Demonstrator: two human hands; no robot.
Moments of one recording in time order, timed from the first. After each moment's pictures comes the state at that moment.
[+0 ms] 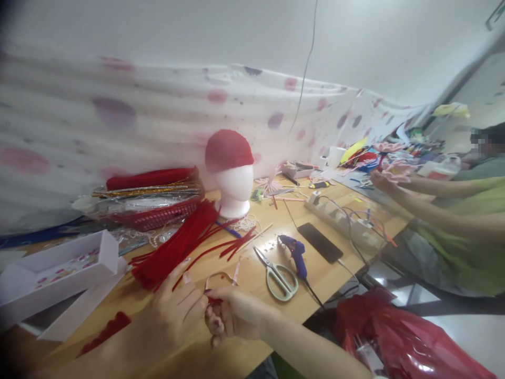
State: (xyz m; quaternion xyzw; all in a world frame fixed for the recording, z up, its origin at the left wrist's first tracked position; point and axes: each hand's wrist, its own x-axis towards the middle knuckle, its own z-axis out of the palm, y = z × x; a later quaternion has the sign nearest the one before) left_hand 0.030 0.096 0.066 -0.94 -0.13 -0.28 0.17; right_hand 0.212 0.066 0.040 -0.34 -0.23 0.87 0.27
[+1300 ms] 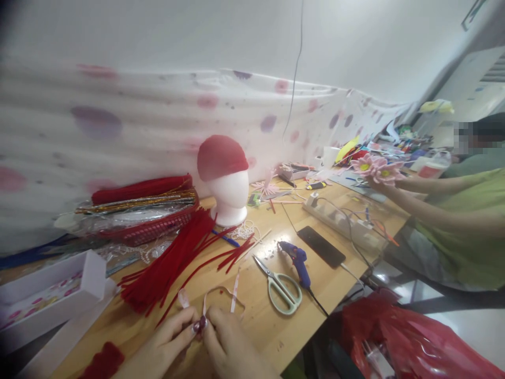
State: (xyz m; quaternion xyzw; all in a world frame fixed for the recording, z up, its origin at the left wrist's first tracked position) left_hand 0.028 0.099 0.048 -0.70 -0.39 -0.12 -0.59; right_hand 0.188 0.040 0.027 -0.57 -0.62 0.42 0.33
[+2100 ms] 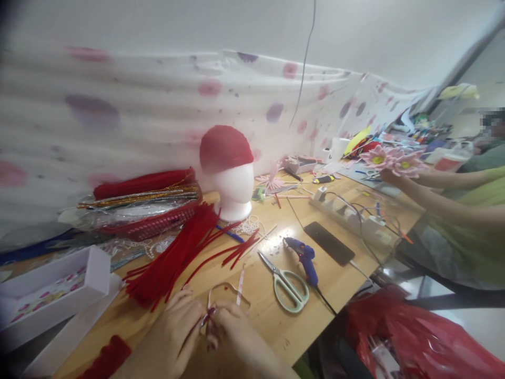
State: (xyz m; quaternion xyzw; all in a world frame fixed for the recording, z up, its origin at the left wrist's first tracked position) left_hand 0.026 0.104 0.047 -0.94 -0.25 -0.19 -0.14; right_hand 0.180 0.060 0.007 -0.40 -0.26 0.73 0.49
